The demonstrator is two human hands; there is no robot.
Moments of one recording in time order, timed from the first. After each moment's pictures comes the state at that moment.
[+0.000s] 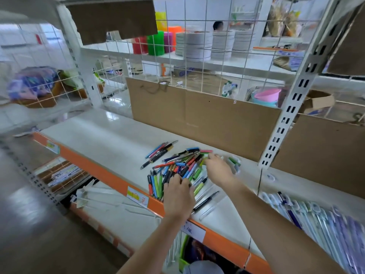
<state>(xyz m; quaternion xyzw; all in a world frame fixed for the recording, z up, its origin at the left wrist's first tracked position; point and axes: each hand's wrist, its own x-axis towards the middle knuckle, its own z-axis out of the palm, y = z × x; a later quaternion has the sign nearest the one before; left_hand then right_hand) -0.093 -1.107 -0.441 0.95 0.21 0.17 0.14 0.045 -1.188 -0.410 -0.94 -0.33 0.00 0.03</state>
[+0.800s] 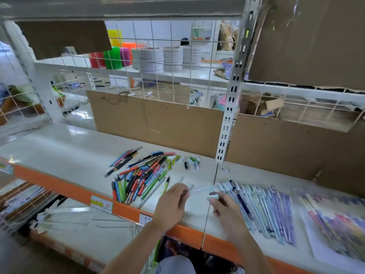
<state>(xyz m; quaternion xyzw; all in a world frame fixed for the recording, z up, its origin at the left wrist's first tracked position) -0.099 -1.170 -0.440 0.92 -0.06 0.23 0.32 -0.076 -1.350 -0.420 -0.69 0.02 0.14 0.71</state>
